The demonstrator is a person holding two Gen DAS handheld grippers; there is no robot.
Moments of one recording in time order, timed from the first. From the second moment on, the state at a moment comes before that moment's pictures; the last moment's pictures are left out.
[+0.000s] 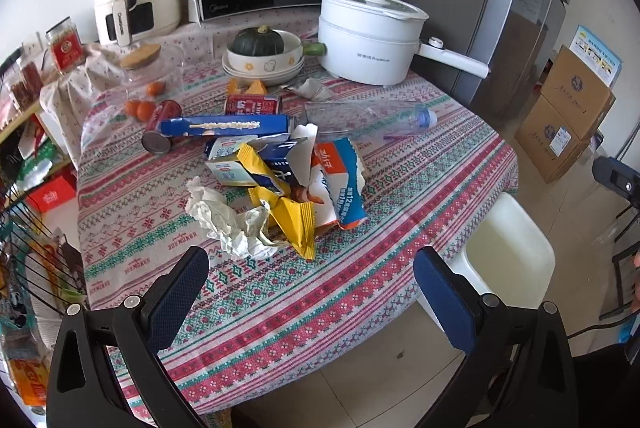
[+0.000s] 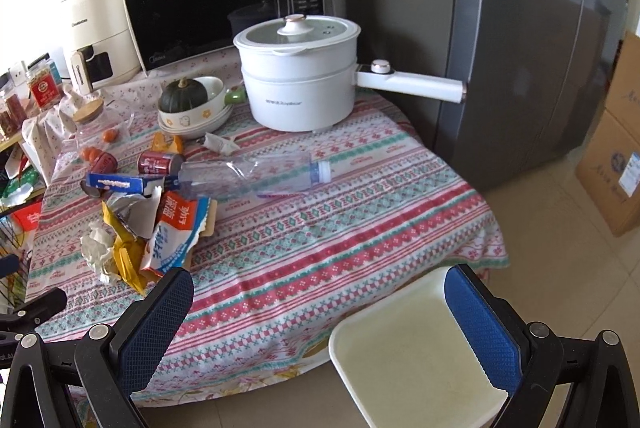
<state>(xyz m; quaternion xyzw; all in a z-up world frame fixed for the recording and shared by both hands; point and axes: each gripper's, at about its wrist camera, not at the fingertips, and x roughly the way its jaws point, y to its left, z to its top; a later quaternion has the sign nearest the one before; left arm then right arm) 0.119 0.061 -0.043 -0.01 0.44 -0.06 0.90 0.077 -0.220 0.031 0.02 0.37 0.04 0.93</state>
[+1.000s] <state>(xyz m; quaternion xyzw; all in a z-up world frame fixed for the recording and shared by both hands) 0.234 0.099 -0.093 -0.07 0.41 0.08 0.90 0.130 -0.191 -0.044 0.03 0.48 0.06 0.88</state>
